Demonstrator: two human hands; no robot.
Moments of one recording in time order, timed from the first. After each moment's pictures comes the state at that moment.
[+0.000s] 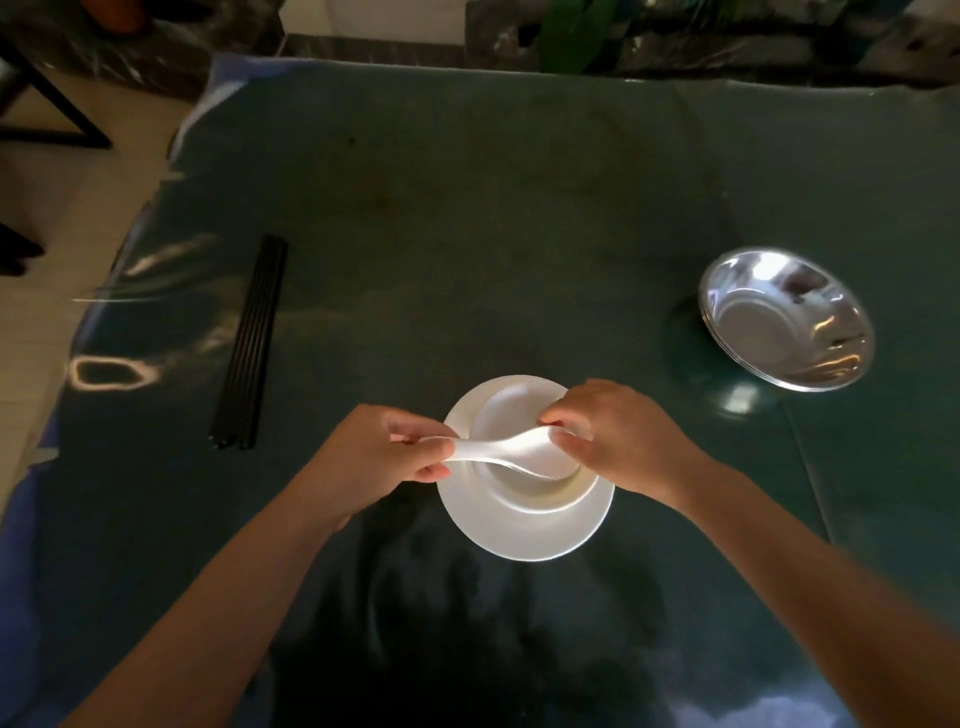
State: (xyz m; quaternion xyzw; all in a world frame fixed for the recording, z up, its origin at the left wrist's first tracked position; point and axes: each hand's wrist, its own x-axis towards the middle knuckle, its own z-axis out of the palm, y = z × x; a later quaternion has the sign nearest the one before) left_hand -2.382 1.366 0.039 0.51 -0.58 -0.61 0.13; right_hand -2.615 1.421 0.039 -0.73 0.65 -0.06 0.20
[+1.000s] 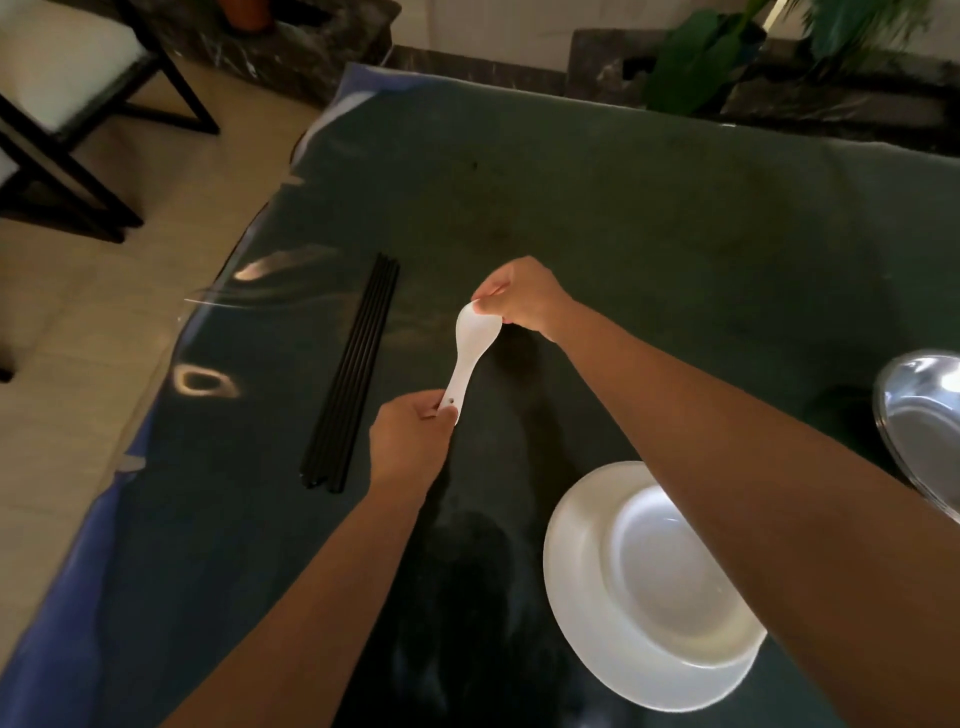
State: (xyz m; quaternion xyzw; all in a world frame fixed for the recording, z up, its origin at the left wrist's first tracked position) left_hand -2.351 1.278 -0.032 0.71 -0.47 -0.44 0.28; right_hand -2.500 1.149 -0.018 -0.61 0.68 -0.18 0.36
